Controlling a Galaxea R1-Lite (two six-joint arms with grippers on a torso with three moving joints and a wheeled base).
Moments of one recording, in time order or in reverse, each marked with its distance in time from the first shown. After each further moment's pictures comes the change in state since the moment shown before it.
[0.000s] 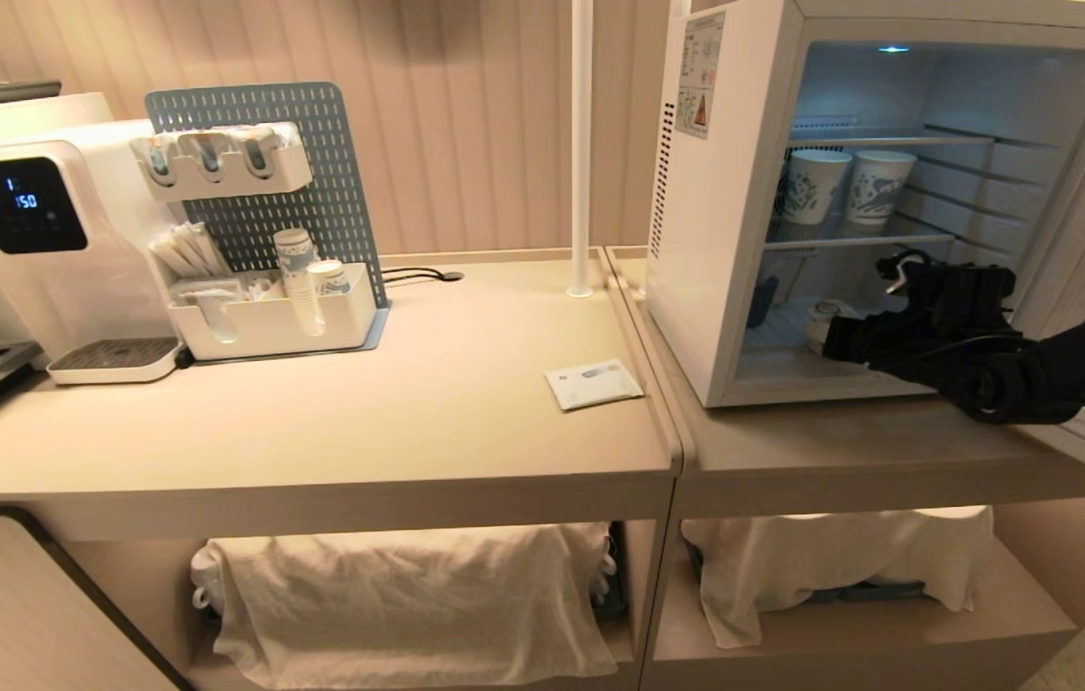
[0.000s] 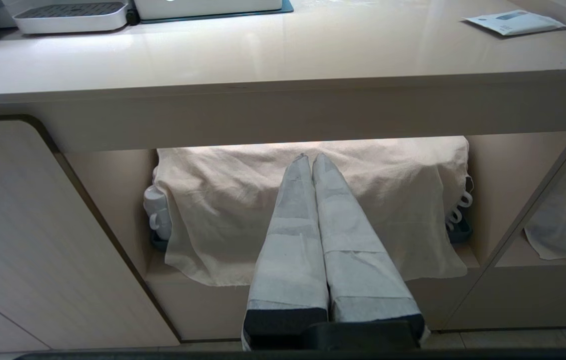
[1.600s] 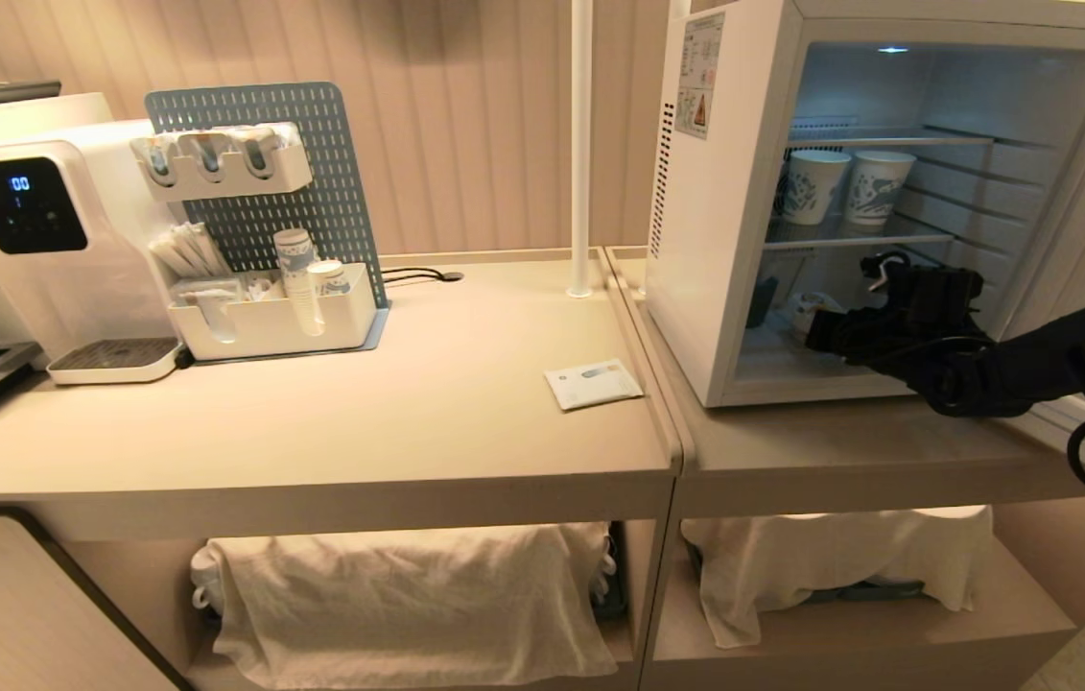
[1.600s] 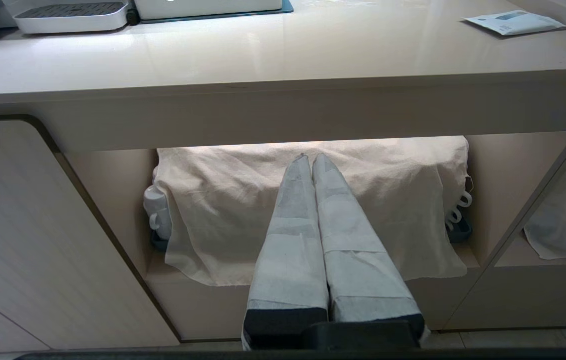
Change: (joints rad) left arm 0.000 0.000 0.000 0.000 0.000 0.000; right arm 0.003 0.141 -0.192 0.013 0.003 0.034
